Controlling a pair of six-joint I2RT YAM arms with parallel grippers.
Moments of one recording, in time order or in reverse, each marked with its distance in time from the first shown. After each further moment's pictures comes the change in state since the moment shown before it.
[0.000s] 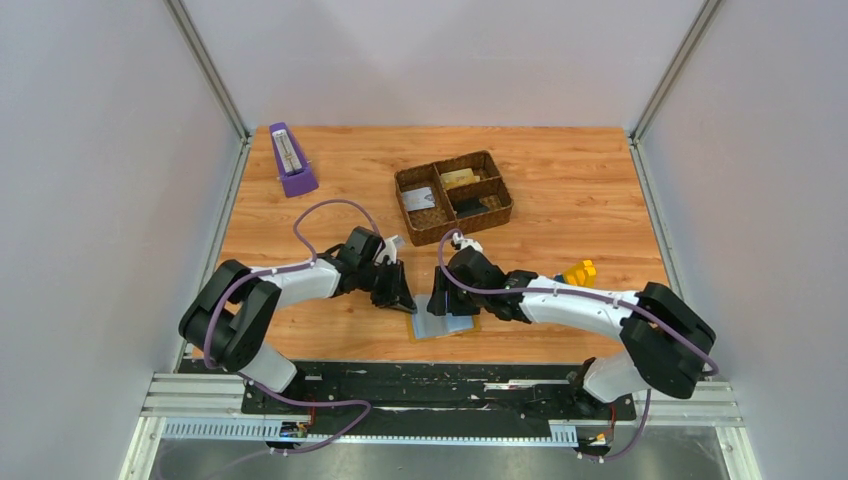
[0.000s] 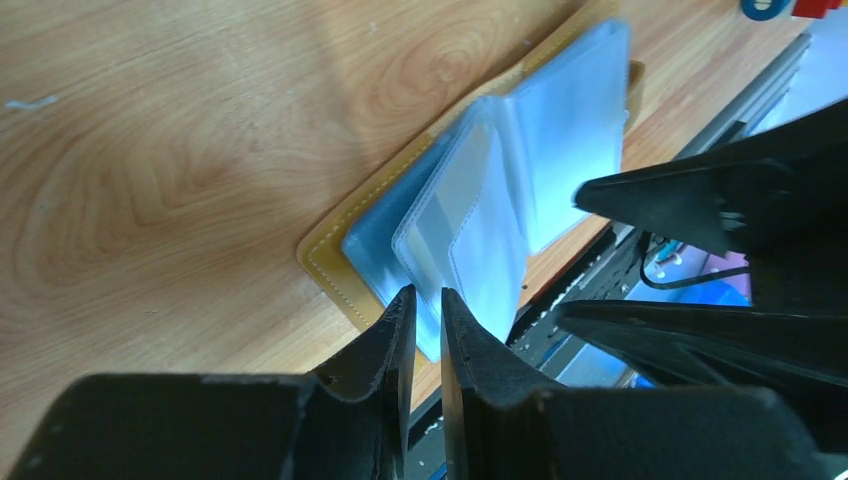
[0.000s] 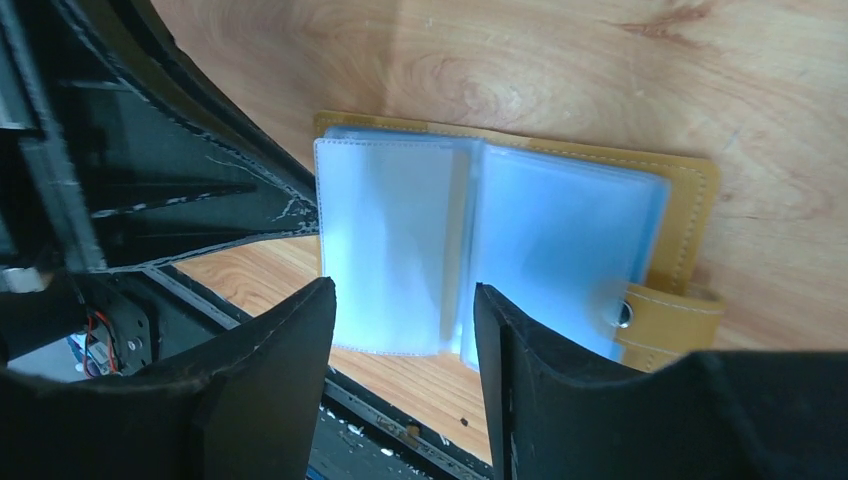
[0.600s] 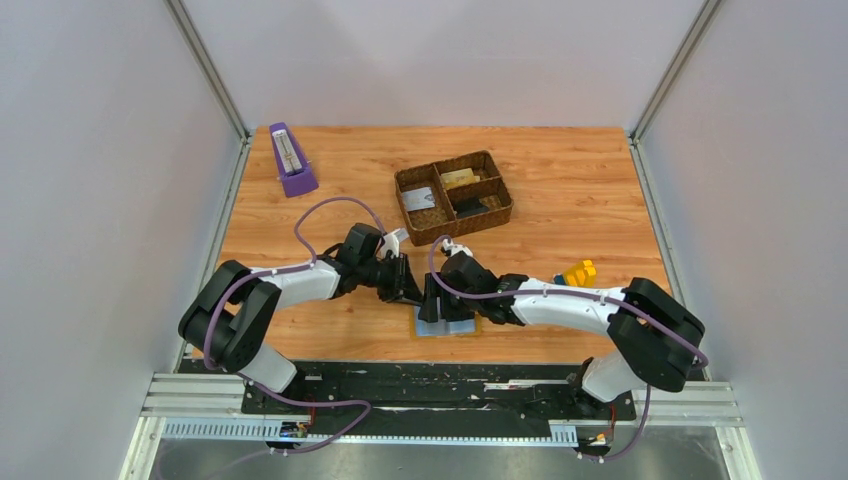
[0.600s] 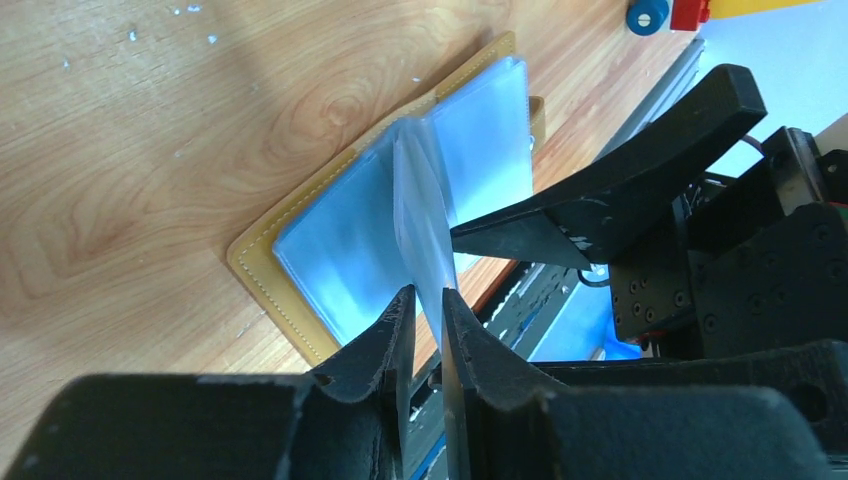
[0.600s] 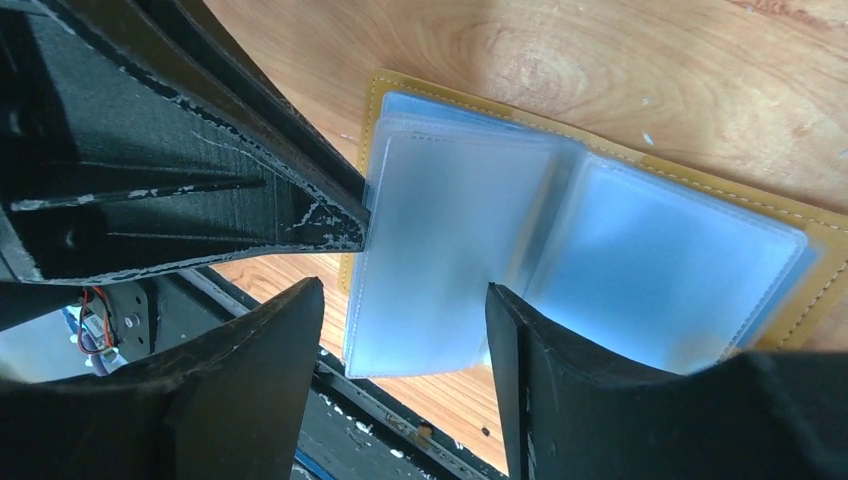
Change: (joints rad) left arm 0.000 -0.006 -0.014 0.156 0.092 -0.078; right arm 0.045 0.068 0.001 0.062 -0.051 -0.009
